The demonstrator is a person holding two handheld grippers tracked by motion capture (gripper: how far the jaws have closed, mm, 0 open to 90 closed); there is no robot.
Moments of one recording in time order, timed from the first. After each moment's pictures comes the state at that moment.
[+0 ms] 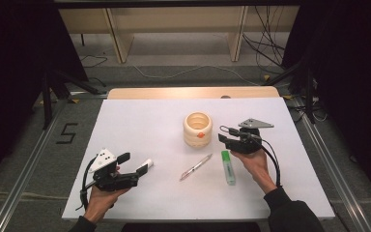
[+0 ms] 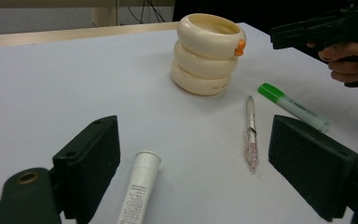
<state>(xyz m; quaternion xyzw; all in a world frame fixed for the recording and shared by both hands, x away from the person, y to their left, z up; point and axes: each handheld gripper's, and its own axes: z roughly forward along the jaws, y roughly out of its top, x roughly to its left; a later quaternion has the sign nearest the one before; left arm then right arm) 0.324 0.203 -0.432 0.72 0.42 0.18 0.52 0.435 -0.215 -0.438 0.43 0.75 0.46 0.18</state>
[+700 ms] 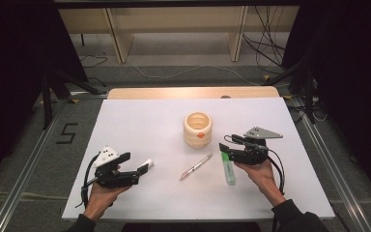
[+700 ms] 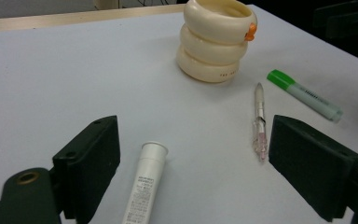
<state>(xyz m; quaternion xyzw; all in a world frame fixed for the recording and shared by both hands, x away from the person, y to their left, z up) 0.332 0.201 -0.432 0.74 0.43 0.17 0.49 0.394 -0.220 -0.426 0.40 0.76 0.48 0.17</state>
